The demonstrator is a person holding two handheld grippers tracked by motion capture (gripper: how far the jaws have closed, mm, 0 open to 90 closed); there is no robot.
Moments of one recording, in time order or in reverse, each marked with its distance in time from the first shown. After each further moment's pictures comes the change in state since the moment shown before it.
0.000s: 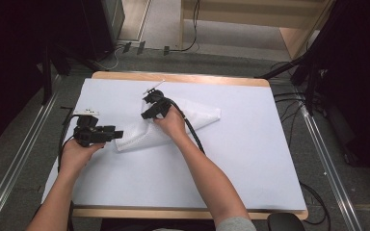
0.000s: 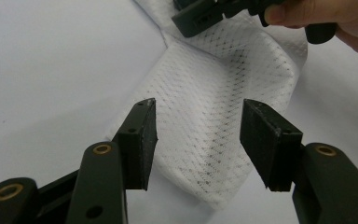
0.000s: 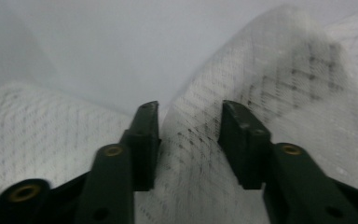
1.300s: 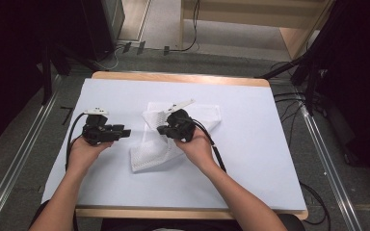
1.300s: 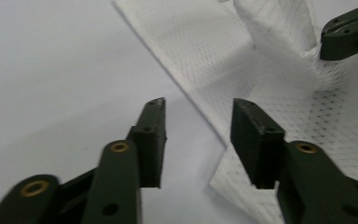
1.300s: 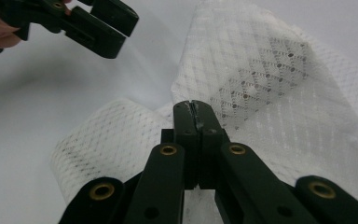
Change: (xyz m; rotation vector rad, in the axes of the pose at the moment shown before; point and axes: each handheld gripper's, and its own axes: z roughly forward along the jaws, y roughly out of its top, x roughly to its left) left arm -0.021 0.012 0.013 0.010 -0.019 0.072; right arm 0.037 -0.087 -0.110 -0.179 0.092 -0.077
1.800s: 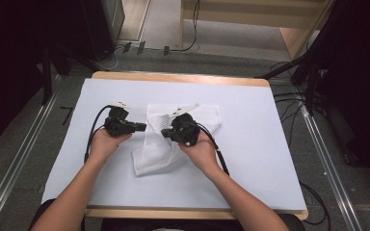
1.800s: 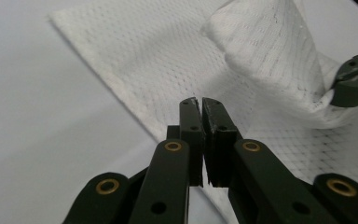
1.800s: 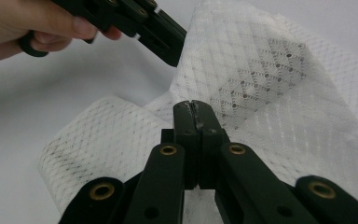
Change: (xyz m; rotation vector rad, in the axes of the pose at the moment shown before) left arm -0.010 0.029 0.060 0.073 -0.087 0.032; right arm -0.002 -0.014 -0.005 0.002 -0.013 0.011
